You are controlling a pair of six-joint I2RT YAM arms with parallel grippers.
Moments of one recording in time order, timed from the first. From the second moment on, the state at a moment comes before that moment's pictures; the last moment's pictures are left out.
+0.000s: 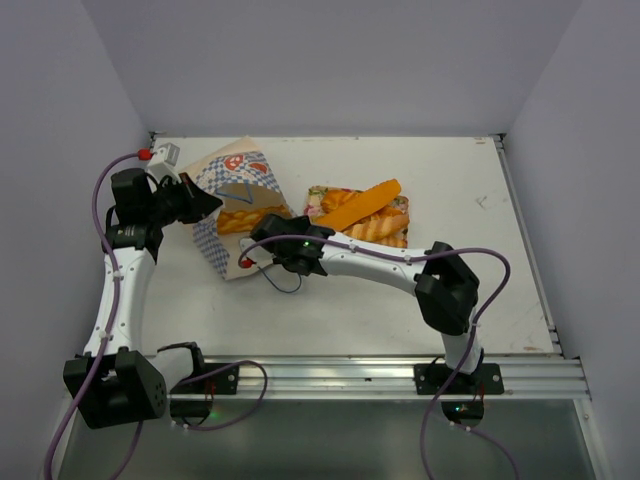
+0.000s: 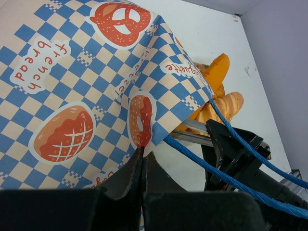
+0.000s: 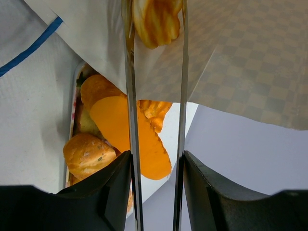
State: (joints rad) left arm 0.17 1.12 0.99 -0.36 0.67 -0.30; right arm 1.09 1.96 1.60 -0.57 0.64 -0.96
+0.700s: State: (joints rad) left arm 0.17 1.12 0.99 -0.36 0.68 -0.30; right arm 1.09 2.01 1.59 -0.52 0.70 -0.97
